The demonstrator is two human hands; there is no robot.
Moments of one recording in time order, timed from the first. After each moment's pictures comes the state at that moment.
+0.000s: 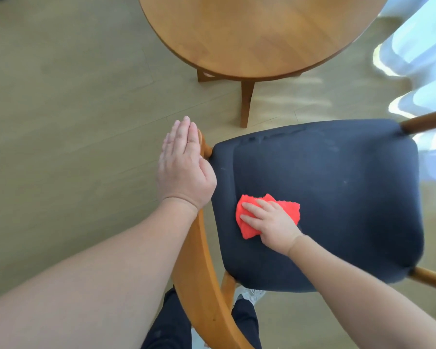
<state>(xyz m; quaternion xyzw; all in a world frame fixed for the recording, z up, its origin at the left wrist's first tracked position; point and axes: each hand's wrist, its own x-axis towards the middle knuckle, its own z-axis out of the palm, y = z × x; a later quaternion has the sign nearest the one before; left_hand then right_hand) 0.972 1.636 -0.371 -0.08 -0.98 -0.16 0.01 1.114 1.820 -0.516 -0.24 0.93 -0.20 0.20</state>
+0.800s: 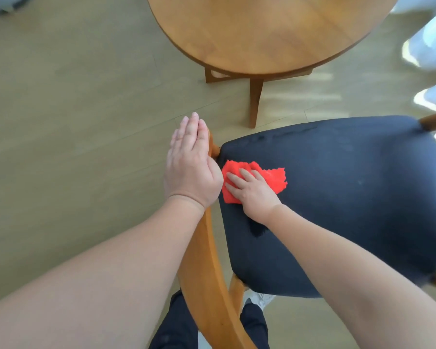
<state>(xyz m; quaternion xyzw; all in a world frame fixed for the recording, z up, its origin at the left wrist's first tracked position) 0.971 1.633 -0.369 -0.11 -0.98 -0.16 0.01 1.031 1.770 -0.511 -0.25 0.94 -0.08 0.23</state>
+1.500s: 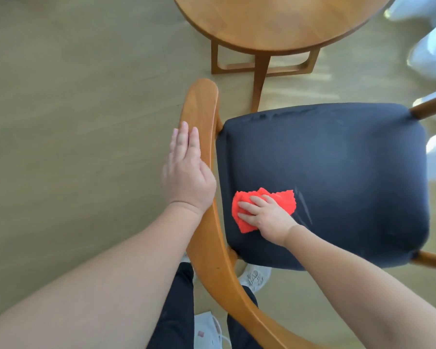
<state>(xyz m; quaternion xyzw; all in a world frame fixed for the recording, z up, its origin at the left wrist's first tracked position) 1.065 1.608 -0.370 0.01 -0.98 -0.18 -0.02 1.154 1.790 -0.507 -0.35 0.90 -0.09 0.23</state>
